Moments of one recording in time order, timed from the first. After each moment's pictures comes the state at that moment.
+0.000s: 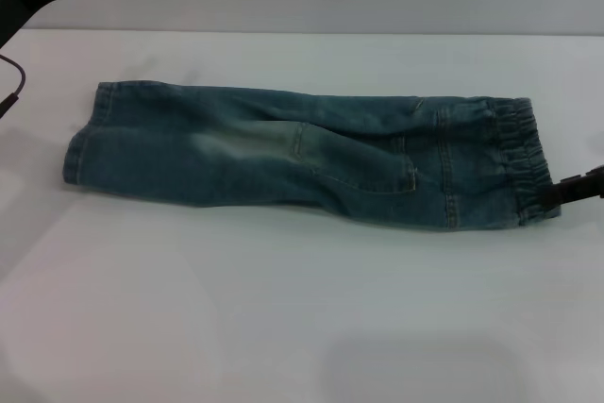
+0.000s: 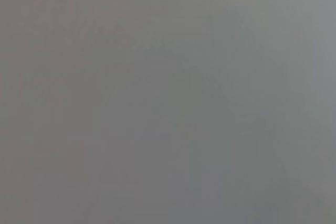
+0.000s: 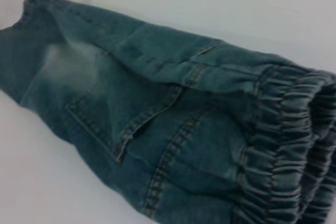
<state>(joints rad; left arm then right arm) -0.49 -2.06 0.81 0.56 1.13 1.18 -1.31 0.67 1.94 -0.63 -0.83 -2.56 -1.58 2.16</state>
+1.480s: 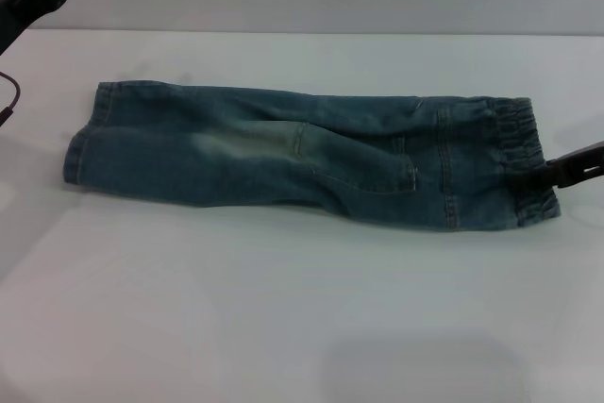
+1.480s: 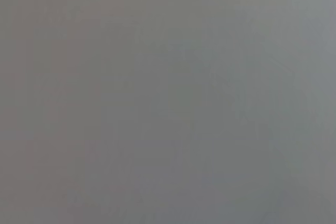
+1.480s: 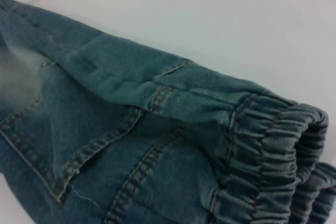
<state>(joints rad) -0.47 -2.06 0.81 0.54 1.12 1.19 -1.32 0.69 2.03 -0.69 -0.83 -2.62 -1.34 2.16</state>
